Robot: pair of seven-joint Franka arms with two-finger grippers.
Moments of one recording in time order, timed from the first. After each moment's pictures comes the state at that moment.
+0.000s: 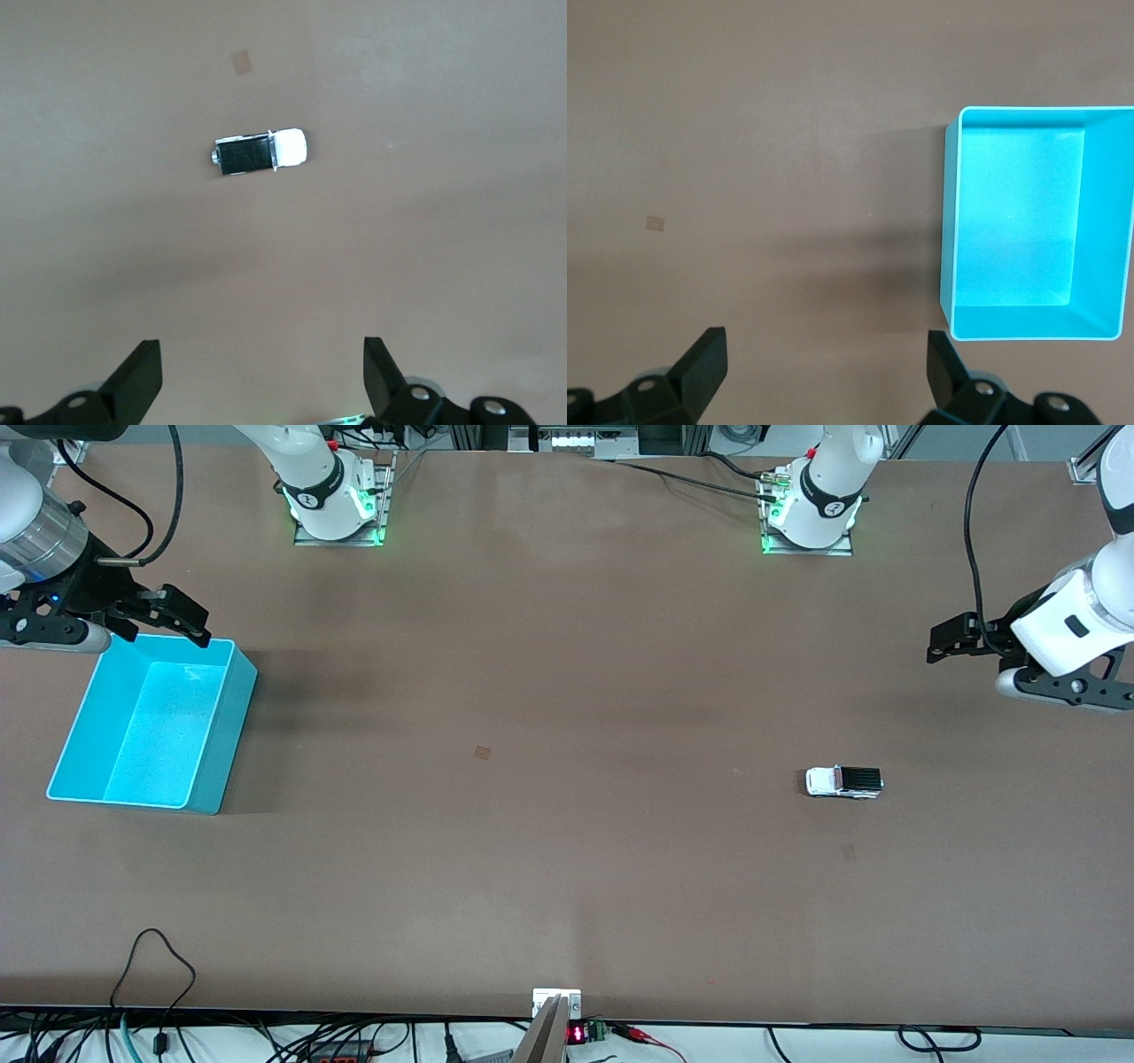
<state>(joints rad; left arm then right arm) 0.03 0.07 -0.04 -1.65 -0.02 1.55 0.19 0.04 -0.09 0.04 -1.79 -0.01 1.71 0.16</state>
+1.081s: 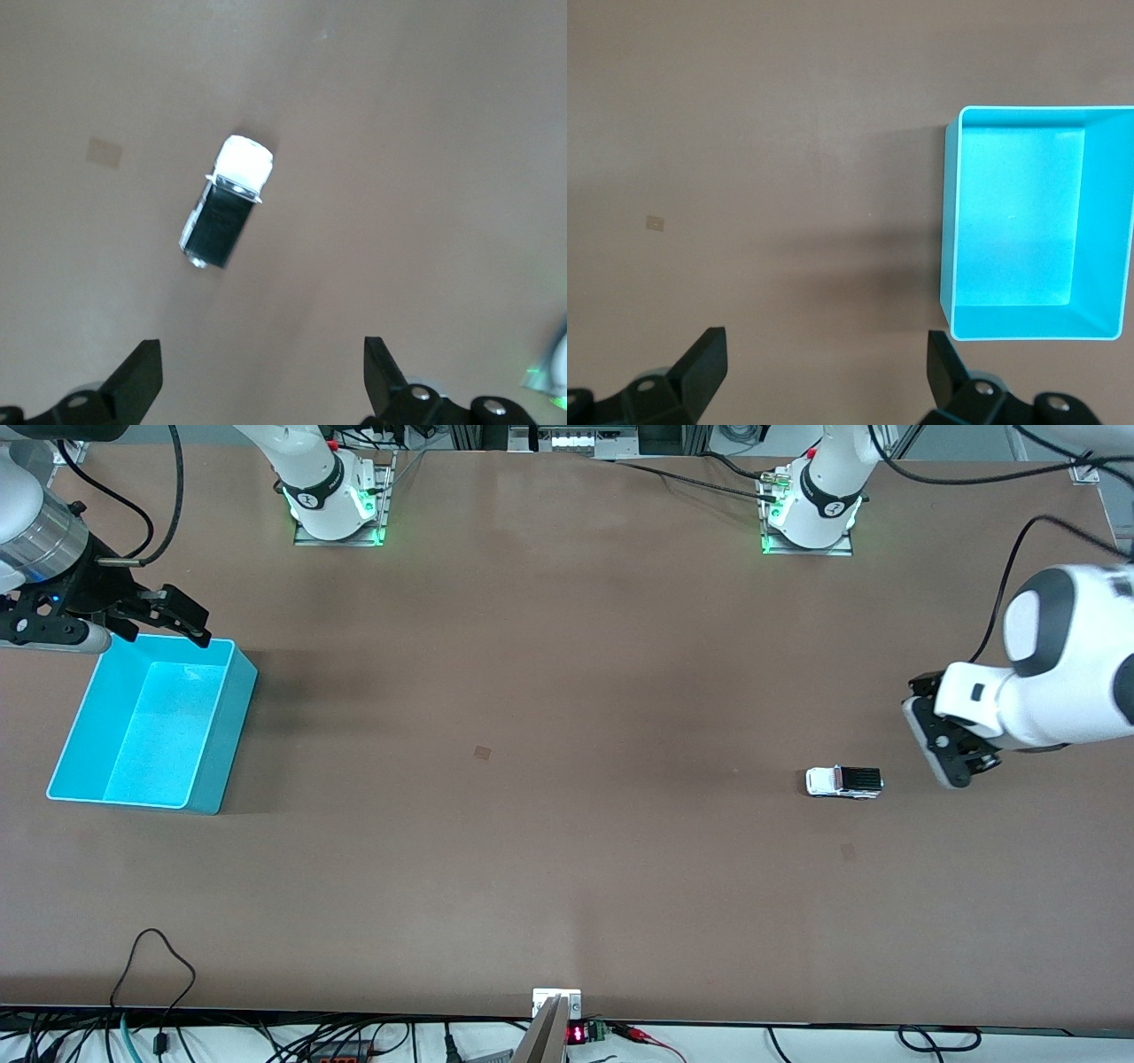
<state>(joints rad) 0.05 0.30 -0.04 -1.76 0.03 1.86 1.18 0.04 -0.09 0.04 -1.79 -0.01 1.71 0.16</state>
